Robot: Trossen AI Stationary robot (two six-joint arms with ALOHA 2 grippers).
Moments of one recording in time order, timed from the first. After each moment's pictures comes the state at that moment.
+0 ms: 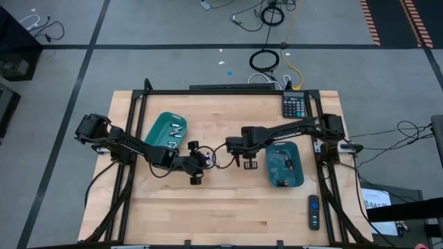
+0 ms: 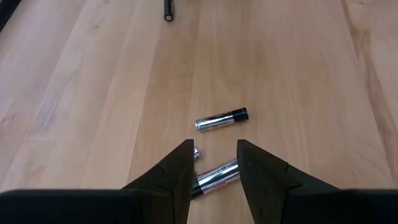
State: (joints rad) left arm -0.24 1.58 0.67 0.11 -0.37 -0.05; right arm -0.01 1.91 1.31 -0.87 0.18 -0.05
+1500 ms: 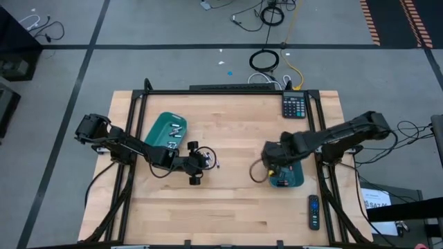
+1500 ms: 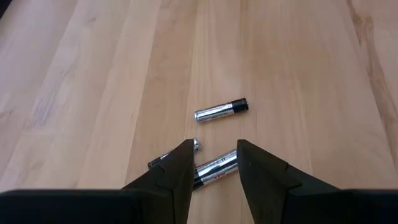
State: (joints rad) left arm -0.24 1.58 0.67 0.09 -0.37 -0.05; right arm 0.24 1.41 1.14 -1.20 0.15 0.62
